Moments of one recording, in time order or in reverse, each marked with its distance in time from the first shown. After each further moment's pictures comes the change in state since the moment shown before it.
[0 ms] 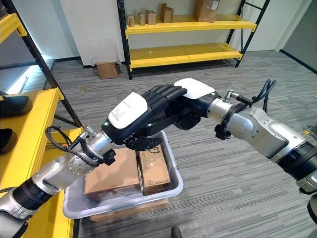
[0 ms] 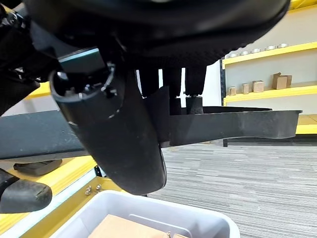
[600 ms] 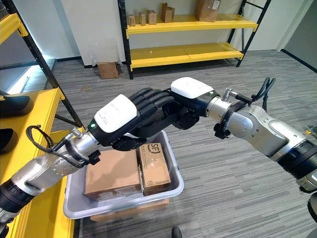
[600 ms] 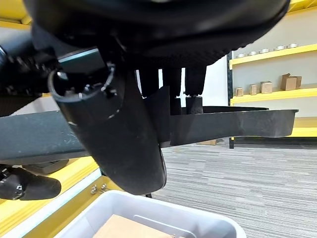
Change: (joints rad) left arm 0.121 0.151 0.105 -0.008 0.086 -0.043 0.003; right arm -0.001 -0.006 -0.001 -0.006 0.000 -0.020 0.005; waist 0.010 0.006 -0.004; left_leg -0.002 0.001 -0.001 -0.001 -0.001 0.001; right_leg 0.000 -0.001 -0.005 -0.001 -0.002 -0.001
